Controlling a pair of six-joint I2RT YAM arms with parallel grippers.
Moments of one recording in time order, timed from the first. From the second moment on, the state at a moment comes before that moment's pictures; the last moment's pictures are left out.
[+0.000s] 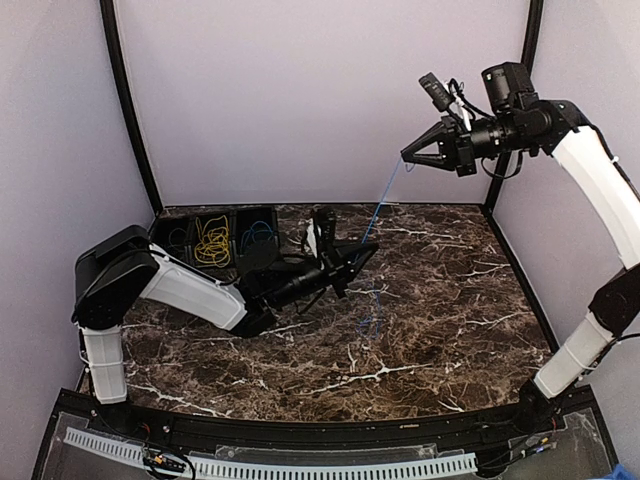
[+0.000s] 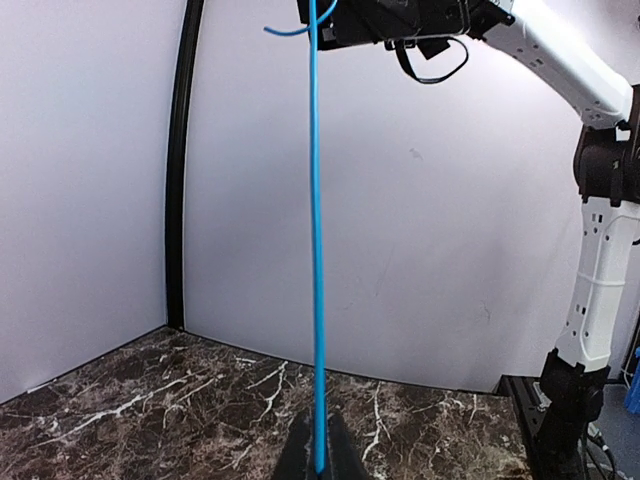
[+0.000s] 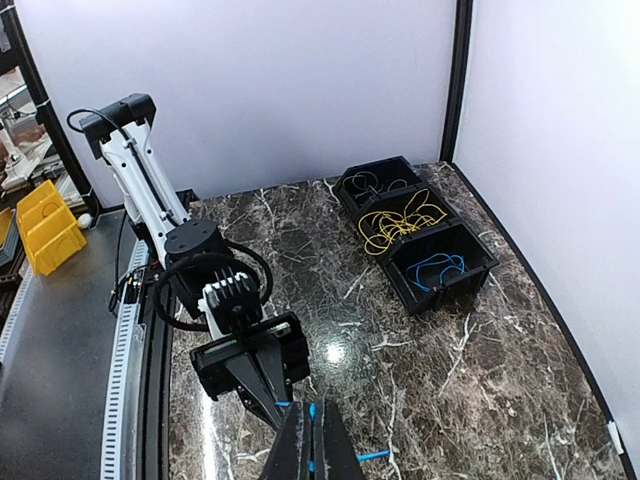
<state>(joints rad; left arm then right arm) -0.99 1.98 1.04 1.18 0.23 -0.14 0.42 1.55 1.94 -1.01 -0.95 -0.47</state>
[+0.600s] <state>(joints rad) -0.99 1.94 0.95 1.17 0.21 -0.14 0.37 1.58 2.00 -0.95 -1.02 -0.38</state>
